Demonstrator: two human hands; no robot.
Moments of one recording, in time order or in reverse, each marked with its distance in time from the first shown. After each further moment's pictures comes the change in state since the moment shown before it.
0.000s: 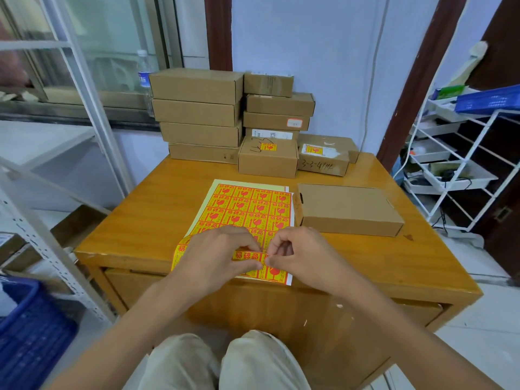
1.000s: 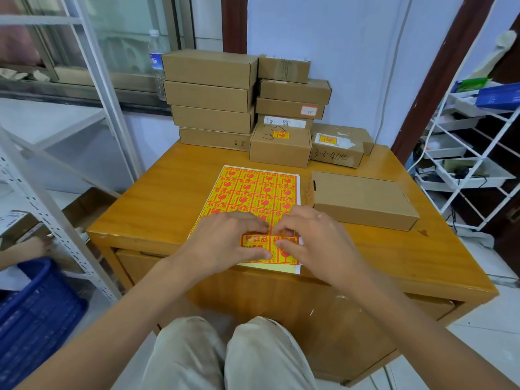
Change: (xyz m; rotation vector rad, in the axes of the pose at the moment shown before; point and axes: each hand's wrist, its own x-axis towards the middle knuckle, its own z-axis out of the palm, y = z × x) left_hand 0.004 -0.012 -0.003 0.063 -0.069 0.011; right_hand 0.000 0.001 0.002 -0.423 0.150 -0.240
